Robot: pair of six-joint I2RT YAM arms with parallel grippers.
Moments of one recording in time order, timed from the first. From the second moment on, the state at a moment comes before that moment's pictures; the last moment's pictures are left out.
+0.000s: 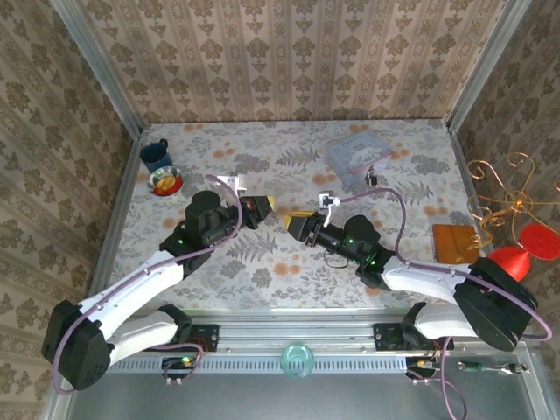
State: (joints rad) left arm -0.69 1.03 0.65 0.20 0.30 -0.67; right arm 0.78 1.27 0.46 0.84 -0.17 0.80
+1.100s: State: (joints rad) left arm -0.85 1.01 0.82 -0.41 -0.13 -1.02; right arm 1.12 1.38 0.52 0.76 0.24 -0.20
